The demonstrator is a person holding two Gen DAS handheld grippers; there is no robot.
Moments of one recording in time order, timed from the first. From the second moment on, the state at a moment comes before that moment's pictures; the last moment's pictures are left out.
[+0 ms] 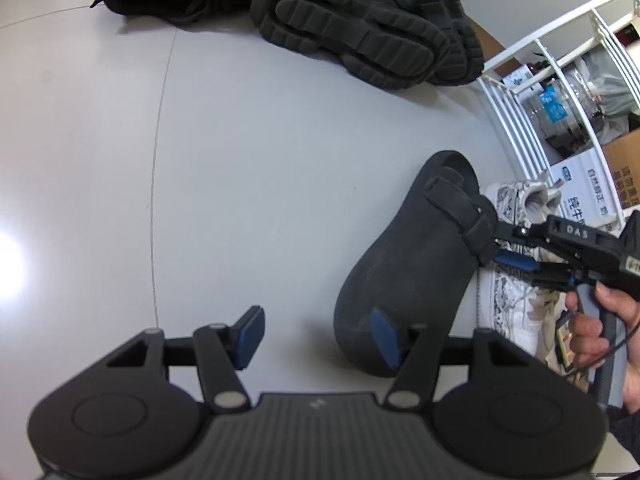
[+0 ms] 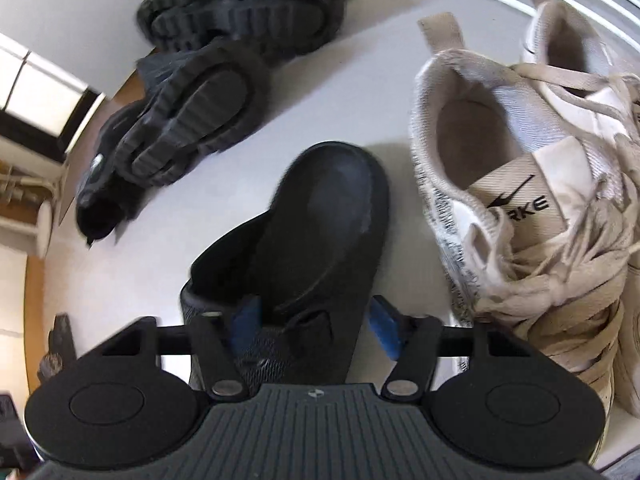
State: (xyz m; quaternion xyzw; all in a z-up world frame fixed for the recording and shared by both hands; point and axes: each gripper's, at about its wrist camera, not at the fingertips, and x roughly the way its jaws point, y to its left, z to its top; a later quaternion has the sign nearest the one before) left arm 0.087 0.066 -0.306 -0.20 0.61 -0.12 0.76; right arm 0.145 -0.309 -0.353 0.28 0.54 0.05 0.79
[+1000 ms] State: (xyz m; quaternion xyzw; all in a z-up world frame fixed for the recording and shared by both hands) left arm 0.089 0.066 -0.310 -0.20 0.61 -0.12 0.75; right arm 0.154 -0.301 -0.333 0.17 0.52 0.12 0.83
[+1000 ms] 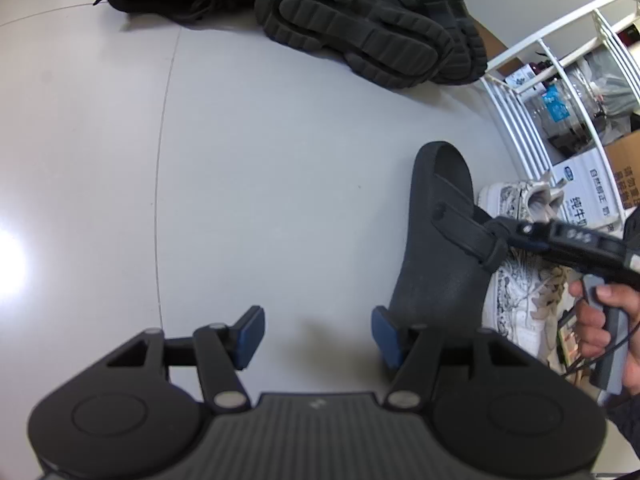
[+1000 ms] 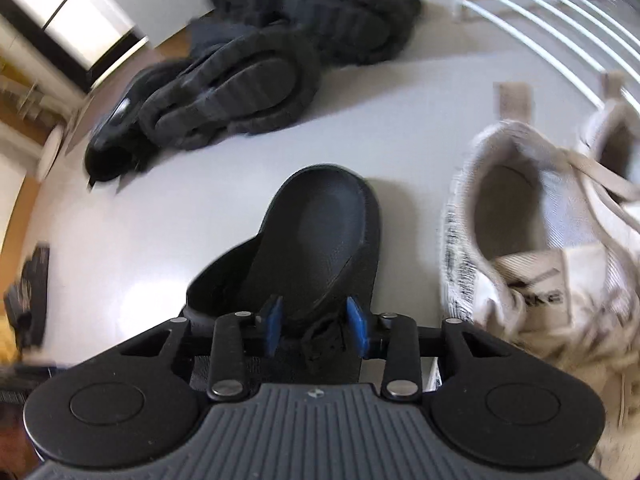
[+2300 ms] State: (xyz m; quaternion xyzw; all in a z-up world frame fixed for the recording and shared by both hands) left arm 0.085 0.073 -0.307 -0.21 0.62 -0.11 0.75; right arm 0.127 -0.263 -0.340 0.00 0.53 0.22 0.82
